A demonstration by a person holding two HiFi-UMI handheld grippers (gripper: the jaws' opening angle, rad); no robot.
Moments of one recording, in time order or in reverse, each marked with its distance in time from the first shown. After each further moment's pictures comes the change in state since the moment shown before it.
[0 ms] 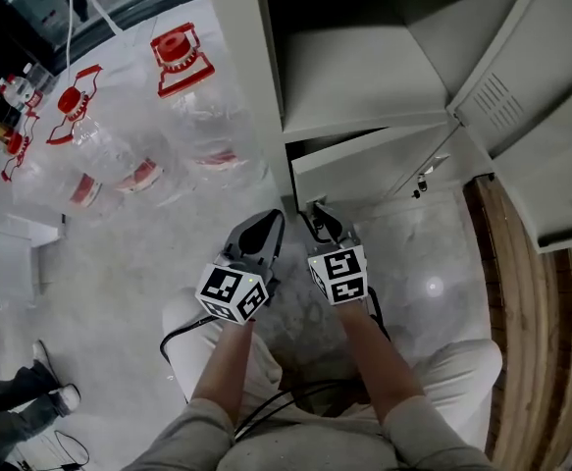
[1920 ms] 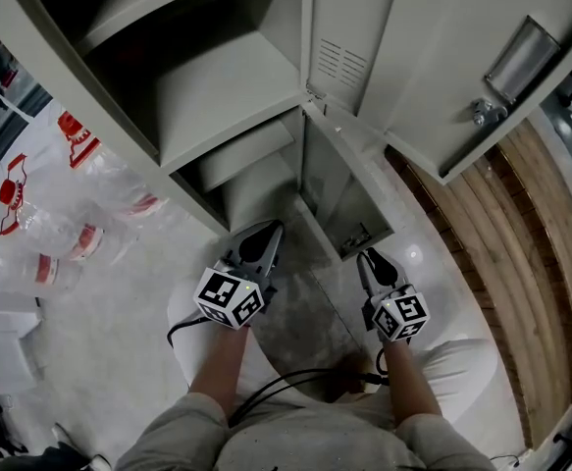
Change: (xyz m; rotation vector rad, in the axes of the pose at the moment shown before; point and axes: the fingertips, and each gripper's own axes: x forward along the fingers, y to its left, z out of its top) left arm 0.066 -0.160 -0.024 -0.010 0.082 -0.413; right arm -0.279 -0.139 -0.090 0.321 -0.205 -0.392
